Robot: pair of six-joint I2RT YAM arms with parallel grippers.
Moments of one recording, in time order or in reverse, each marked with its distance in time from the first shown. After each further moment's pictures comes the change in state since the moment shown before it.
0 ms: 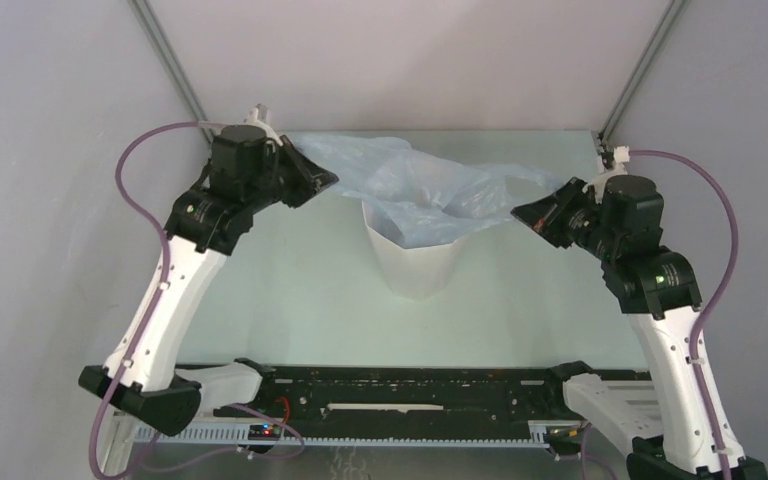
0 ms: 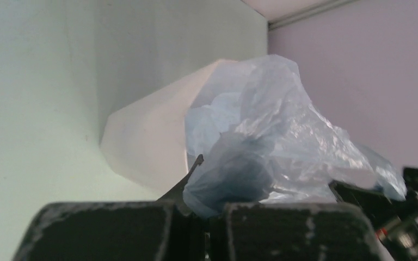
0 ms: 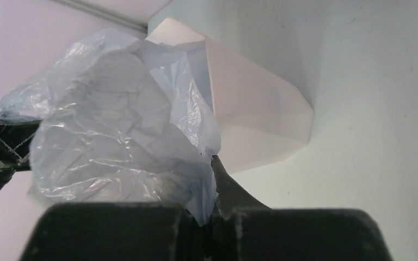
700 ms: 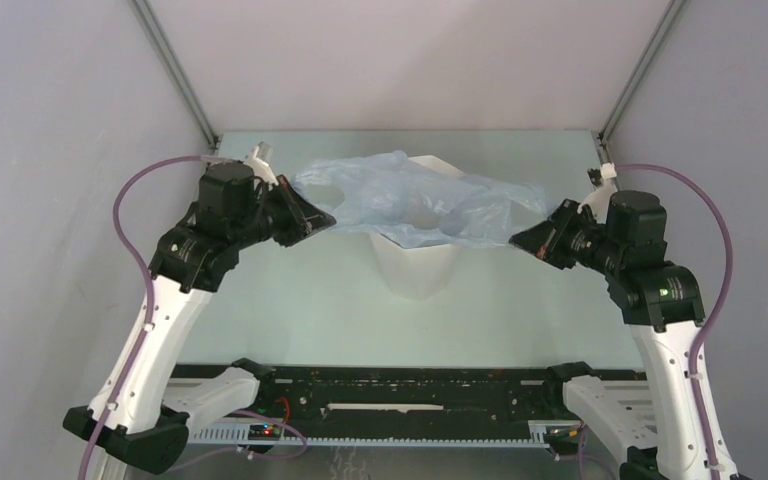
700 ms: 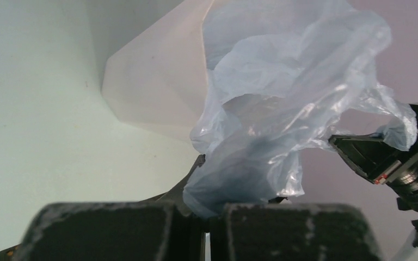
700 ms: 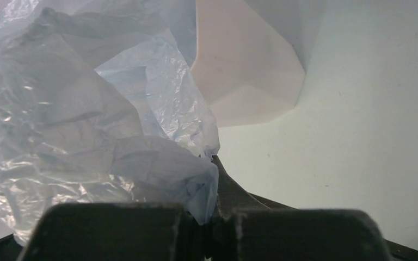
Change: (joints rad) left arm 0.024 -0.209 -0.203 -0.043 0.196 0.034; right arm -0.114 -0.055 -0.051 -0.110 -0.254 -0.171
